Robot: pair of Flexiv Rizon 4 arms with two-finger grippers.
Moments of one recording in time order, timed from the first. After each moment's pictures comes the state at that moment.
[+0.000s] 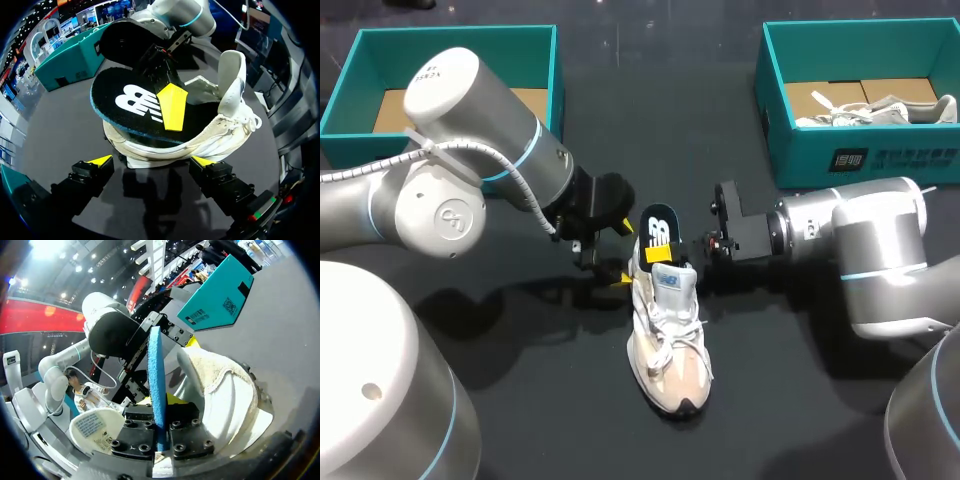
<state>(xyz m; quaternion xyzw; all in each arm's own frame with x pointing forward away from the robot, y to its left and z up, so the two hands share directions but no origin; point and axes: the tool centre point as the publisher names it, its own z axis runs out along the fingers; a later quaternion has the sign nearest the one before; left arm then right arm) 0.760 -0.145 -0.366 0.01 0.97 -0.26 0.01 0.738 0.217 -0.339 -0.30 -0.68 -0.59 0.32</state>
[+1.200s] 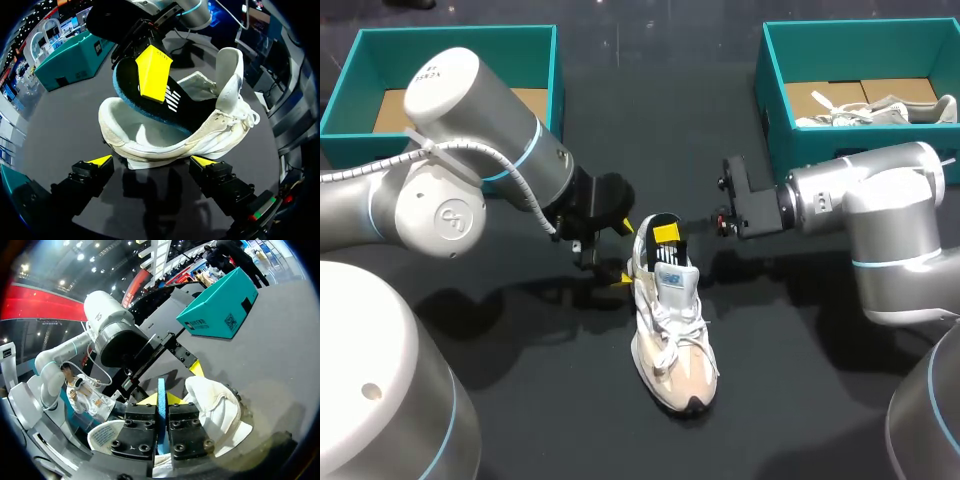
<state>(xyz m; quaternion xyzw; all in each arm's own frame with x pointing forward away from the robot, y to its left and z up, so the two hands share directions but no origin) 0.760 -0.145 -0.367 0.01 0.97 -0.26 0.01 0.756 0.202 -0.311 -0.28 -0.72 -0.57 0.28</state>
